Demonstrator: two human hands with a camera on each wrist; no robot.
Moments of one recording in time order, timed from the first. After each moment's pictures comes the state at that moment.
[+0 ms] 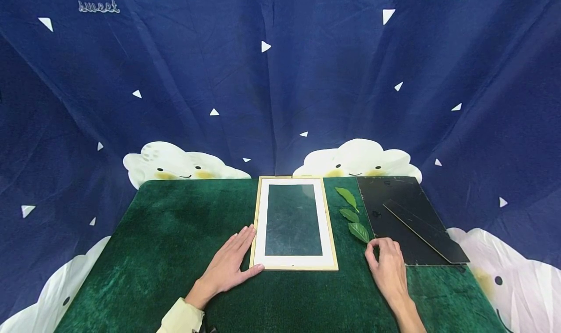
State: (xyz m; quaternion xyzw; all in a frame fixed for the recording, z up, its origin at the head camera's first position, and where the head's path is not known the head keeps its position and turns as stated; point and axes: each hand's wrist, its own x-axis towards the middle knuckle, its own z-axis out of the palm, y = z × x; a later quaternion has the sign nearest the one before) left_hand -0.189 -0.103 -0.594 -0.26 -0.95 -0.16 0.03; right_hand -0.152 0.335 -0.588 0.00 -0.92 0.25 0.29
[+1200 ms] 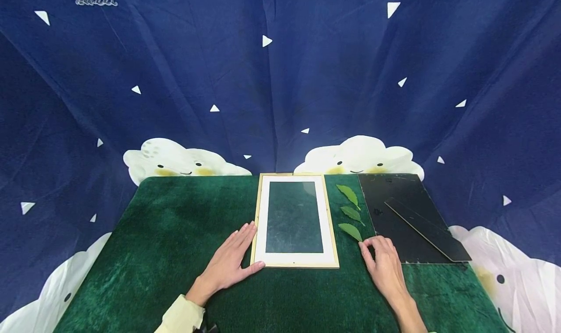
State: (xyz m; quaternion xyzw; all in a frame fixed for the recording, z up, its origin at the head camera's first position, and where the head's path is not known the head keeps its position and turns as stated) left_hand -0.189 -0.104 -0.593 -0.25 -0.96 -0.15 0.01; right_hand -0.155 0.330 -0.585 0.09 -0.92 0.26 0.30
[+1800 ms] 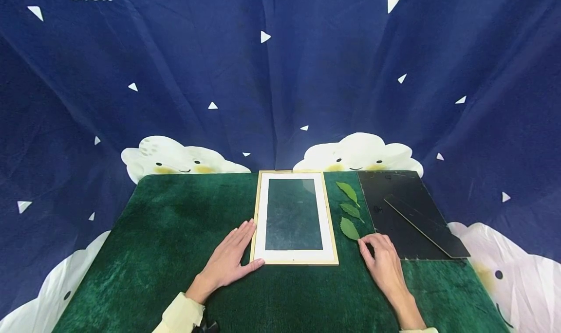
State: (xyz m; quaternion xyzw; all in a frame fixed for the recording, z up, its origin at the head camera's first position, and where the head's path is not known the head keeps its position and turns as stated) left_hand -0.189 -0.103 -0.590 -0.25 -0.95 -0.16 0.01; right_hand -0.153 0.329 -0.583 0.08 -0.92 0.25 0.28
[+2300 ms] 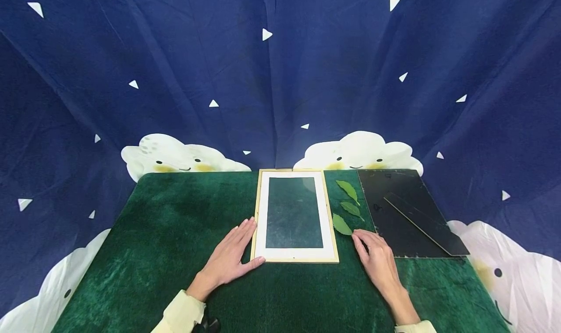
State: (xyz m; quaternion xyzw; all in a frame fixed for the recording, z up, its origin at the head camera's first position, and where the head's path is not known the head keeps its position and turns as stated) left_hand -0.191 -0.103 -0.592 -0.25 -0.96 -0.15 0.00; right_hand -0.157 0.316 -0.579 0.13 -0.90 0.27 0.31
